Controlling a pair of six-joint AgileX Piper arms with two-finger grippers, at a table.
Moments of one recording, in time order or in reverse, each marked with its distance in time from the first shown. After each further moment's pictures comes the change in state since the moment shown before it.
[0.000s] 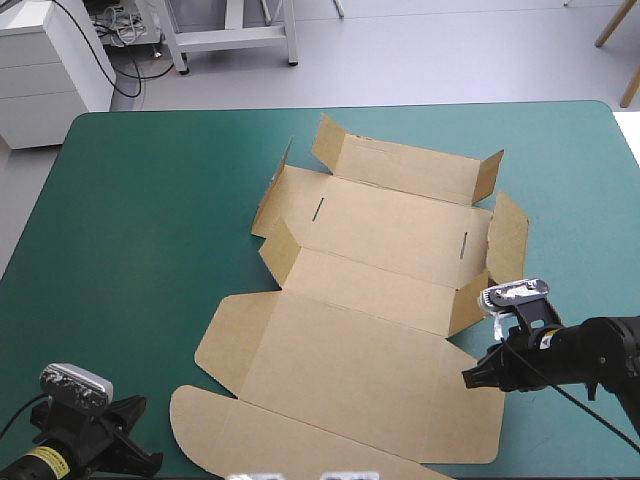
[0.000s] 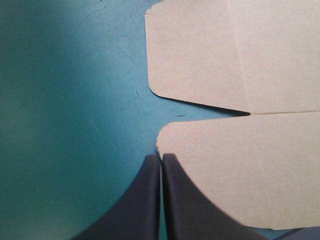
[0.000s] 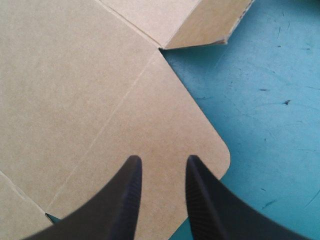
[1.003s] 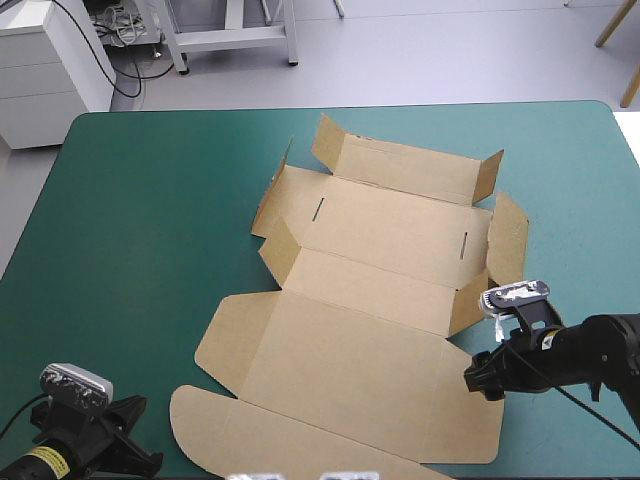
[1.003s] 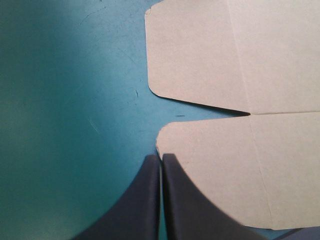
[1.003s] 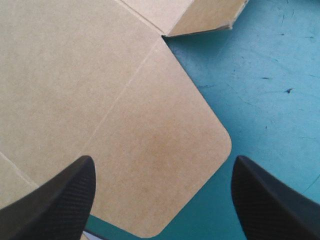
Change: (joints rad) left arm 0.000 0.000 0.000 -0.001 0.000 0.000; right arm 0.000 0.000 -0.028 -0.007 0.061 0.001
